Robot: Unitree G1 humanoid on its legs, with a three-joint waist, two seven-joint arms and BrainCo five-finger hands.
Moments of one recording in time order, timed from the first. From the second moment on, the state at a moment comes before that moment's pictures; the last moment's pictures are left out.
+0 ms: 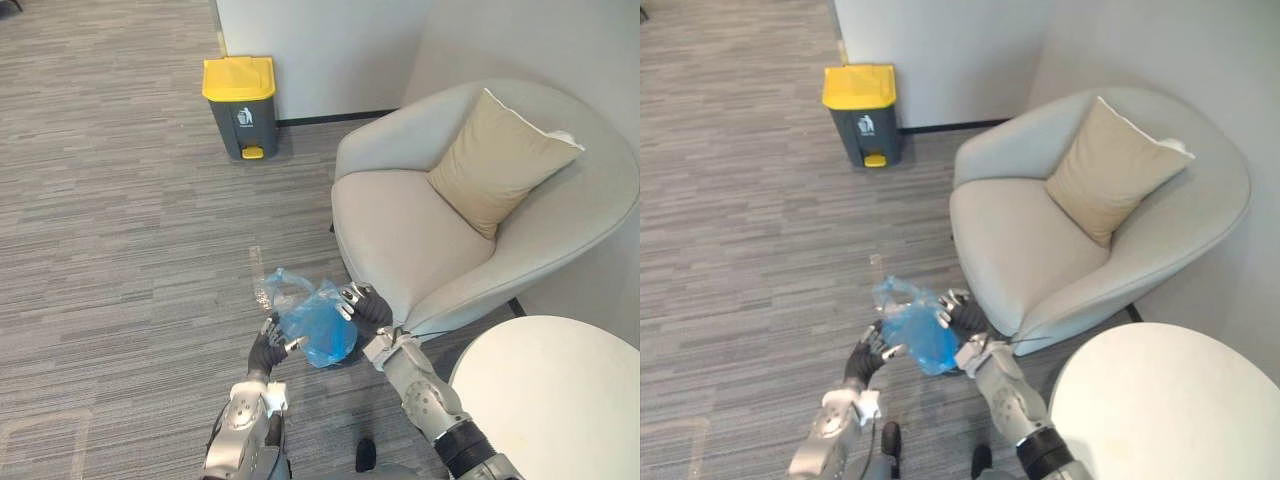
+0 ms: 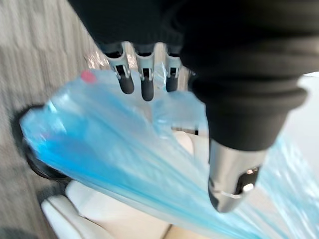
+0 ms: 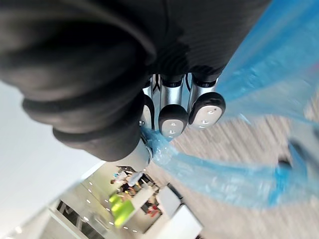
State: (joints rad) left arm 0.16 0.10 -0.20 0.24 -0.18 -0.07 0.10; right arm -0.12 -0.17 0.35 0.21 0.82 -0.01 0.12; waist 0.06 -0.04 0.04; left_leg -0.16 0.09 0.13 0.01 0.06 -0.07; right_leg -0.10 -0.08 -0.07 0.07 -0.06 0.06
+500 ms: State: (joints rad) left arm 0.13 0.19 -0.18 0.04 -0.18 -0.10 0.08; right arm -0.11 -0.22 0.27 0.13 0.78 -0.01 0.14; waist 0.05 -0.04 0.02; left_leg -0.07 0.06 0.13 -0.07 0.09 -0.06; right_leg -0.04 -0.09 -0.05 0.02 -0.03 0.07
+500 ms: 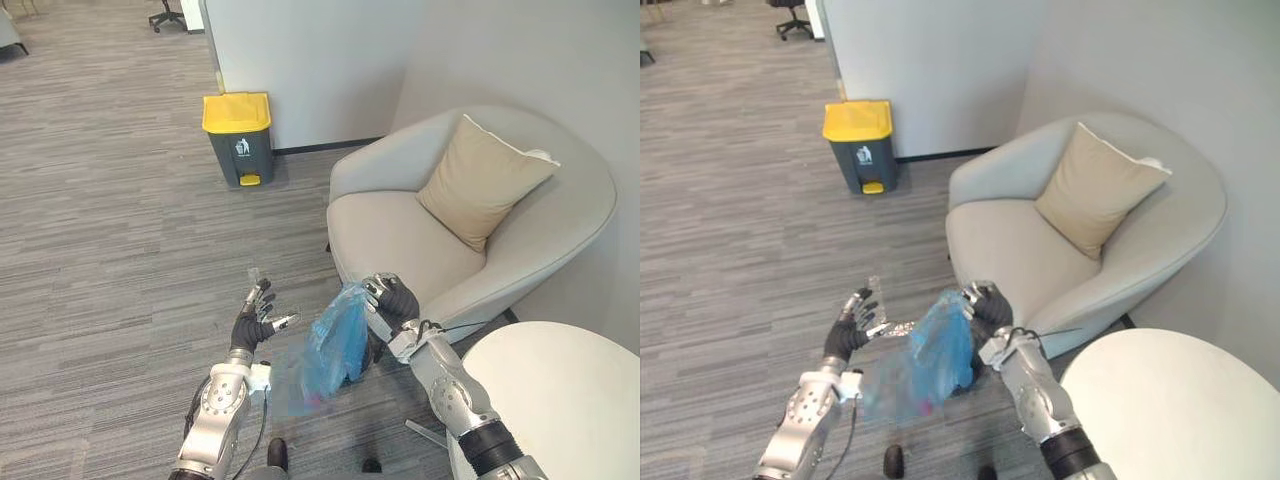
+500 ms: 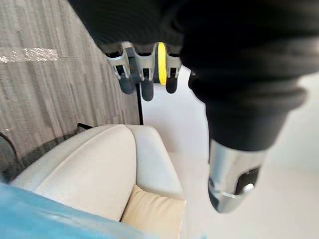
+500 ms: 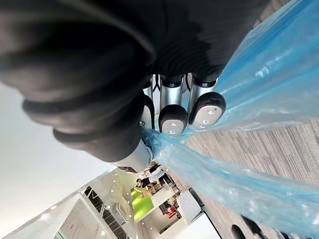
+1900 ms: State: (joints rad) left arm -0.02 0.16 -0.42 0.27 0.18 -0.07 0.15; right arm -0.20 -0.16 0.50 -0.03 0.91 -0.01 0.14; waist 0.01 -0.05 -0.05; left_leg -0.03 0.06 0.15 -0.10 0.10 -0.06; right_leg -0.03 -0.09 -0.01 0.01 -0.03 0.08
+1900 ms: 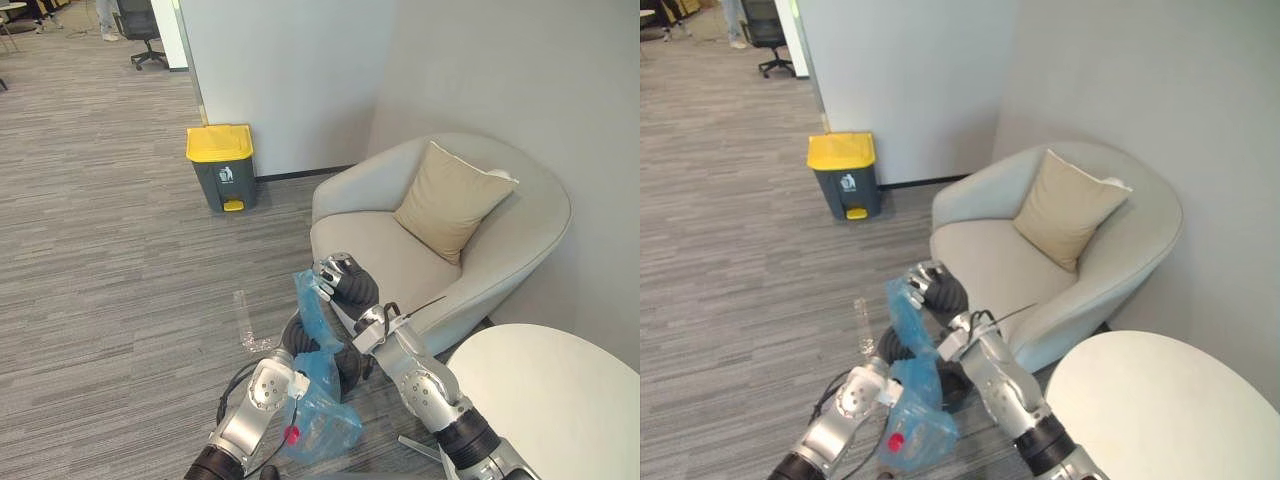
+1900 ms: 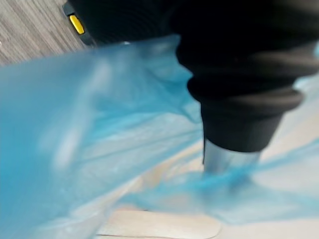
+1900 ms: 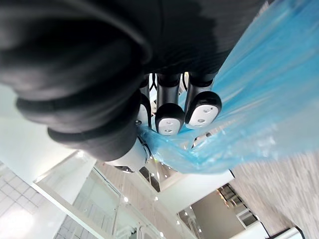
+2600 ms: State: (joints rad) left arm -0.07 0.15 -0.38 0.41 0.16 -0.07 0.22; right arm -0.29 -0.16 0.68 -0.16 1.03 -0.01 0.14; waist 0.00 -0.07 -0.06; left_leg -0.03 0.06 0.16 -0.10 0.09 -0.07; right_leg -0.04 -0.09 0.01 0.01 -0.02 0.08
